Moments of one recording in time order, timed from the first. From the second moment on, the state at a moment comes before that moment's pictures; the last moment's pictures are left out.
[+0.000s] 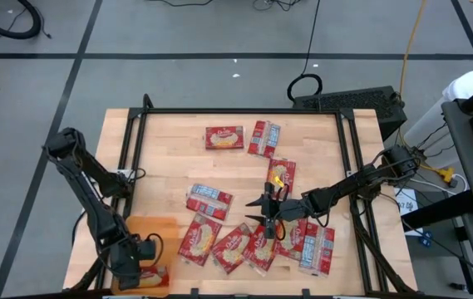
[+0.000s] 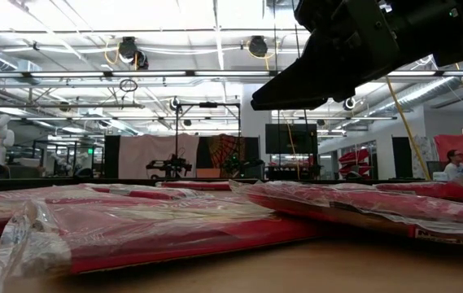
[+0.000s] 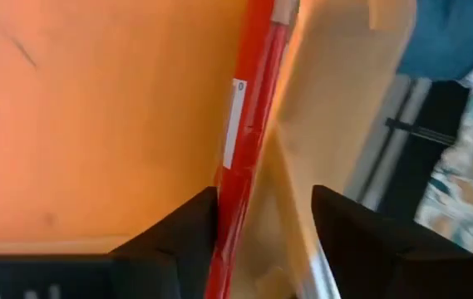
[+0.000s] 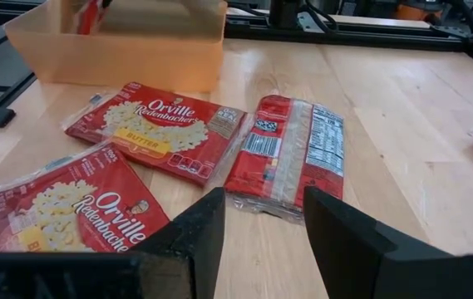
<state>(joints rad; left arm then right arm) -1.05 1.34 0.79 -0.47 0.23 -1.40 0.36 1.66 0.66 0.58 0.36 0.13</state>
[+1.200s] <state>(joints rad) -0.39 1.24 0.79 -0.77 -0.36 -0.66 0.16 1.75 0.90 0.26 0.26 0.00</state>
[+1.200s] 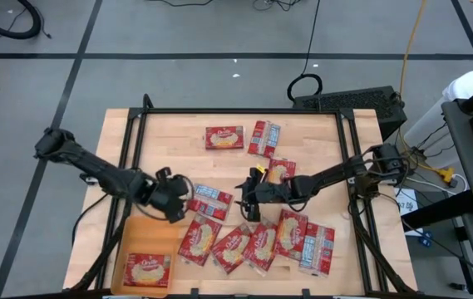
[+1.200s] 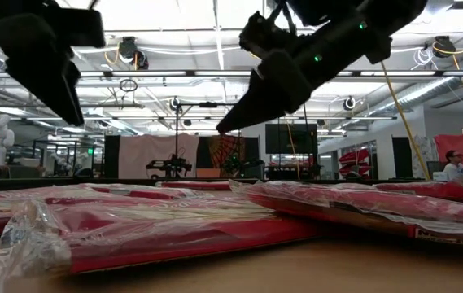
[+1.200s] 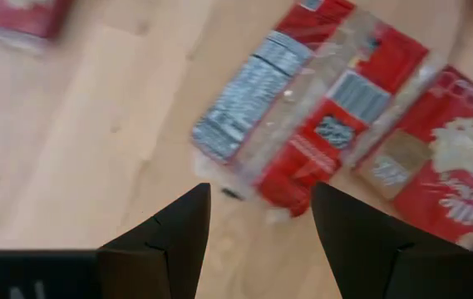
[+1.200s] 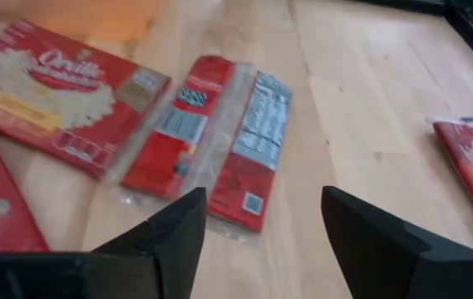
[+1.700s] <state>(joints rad) -0.28 1.47 0.79 -0.73 -0.13 -0.65 0.16 1.75 0.76 0.48 0.26 -0.05</state>
